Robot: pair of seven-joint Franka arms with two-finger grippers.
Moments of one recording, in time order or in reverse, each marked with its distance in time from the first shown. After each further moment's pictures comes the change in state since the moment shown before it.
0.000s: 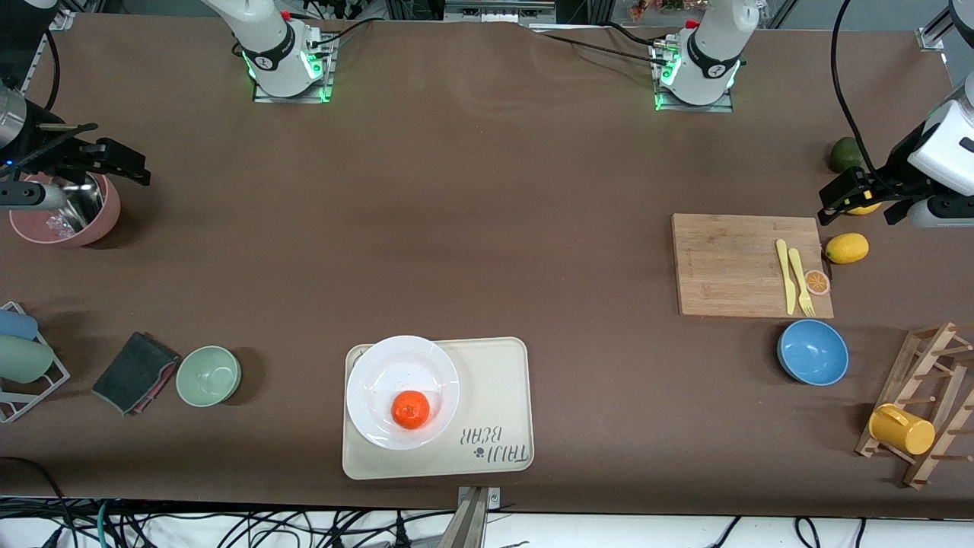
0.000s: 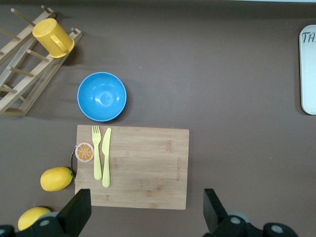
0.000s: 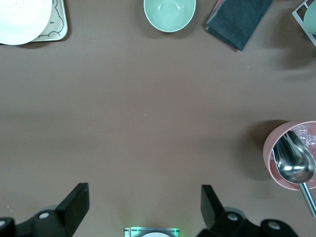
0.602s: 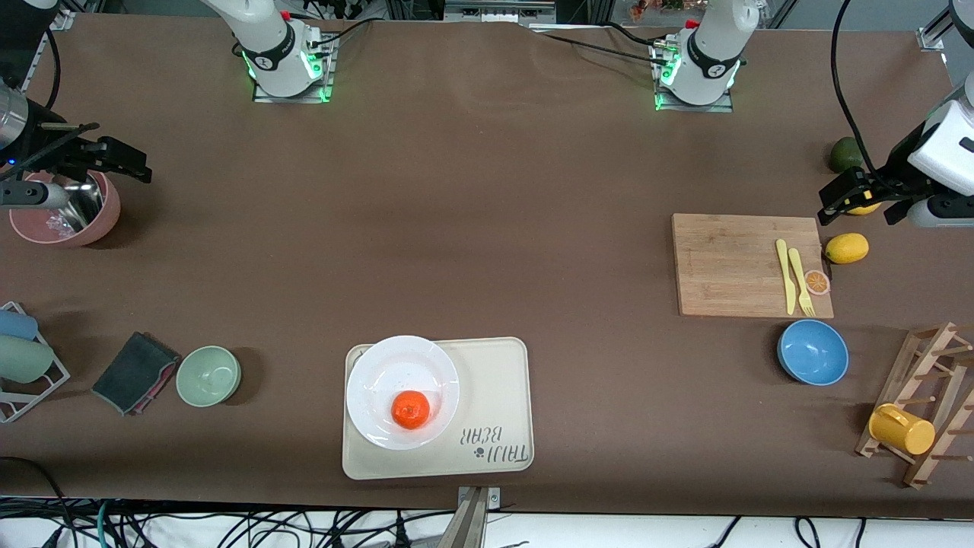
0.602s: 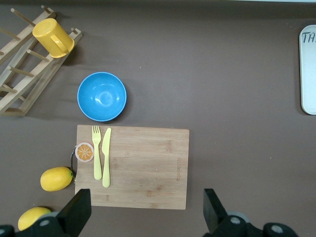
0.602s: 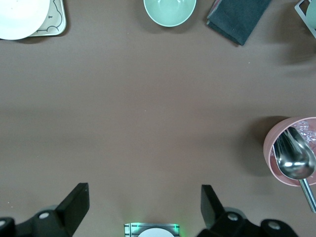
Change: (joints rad) left arm 0.000 0.000 0.000 0.000 0.000 0.000 0.000; right arm 0.000 0.001 0.000 0.000 0.000 -0.018 0.000
